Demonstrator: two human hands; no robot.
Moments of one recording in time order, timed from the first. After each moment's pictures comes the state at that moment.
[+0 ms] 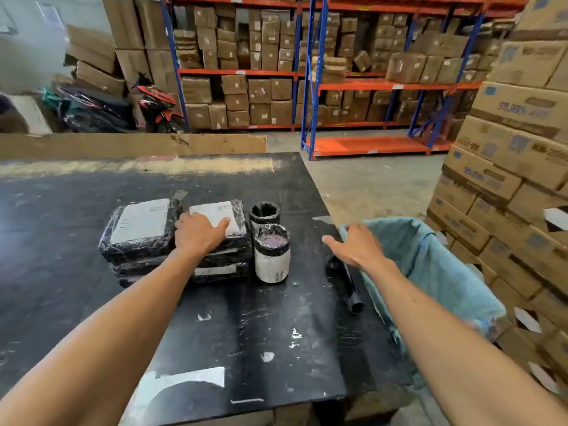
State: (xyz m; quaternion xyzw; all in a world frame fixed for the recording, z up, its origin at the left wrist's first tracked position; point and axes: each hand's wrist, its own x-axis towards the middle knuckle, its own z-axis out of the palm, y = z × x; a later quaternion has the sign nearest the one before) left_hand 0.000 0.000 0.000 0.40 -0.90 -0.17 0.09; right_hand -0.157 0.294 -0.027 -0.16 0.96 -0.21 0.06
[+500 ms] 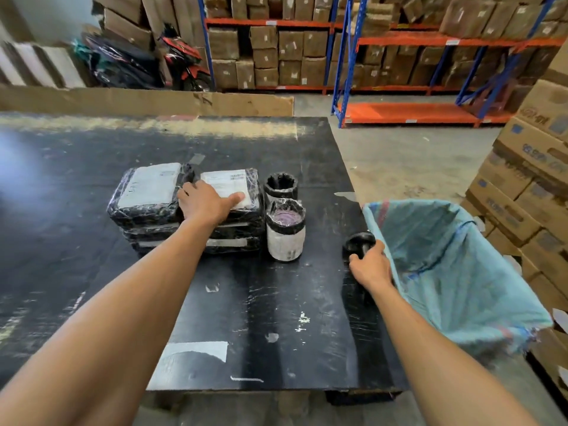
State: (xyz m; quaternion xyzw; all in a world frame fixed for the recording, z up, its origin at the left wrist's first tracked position) left_hand -0.009 -0.009 -0.005 0.49 -0.85 -0.19 0.10; right_hand -0.160 0.288 -0.131 -0.03 0.93 -0.35 0.11
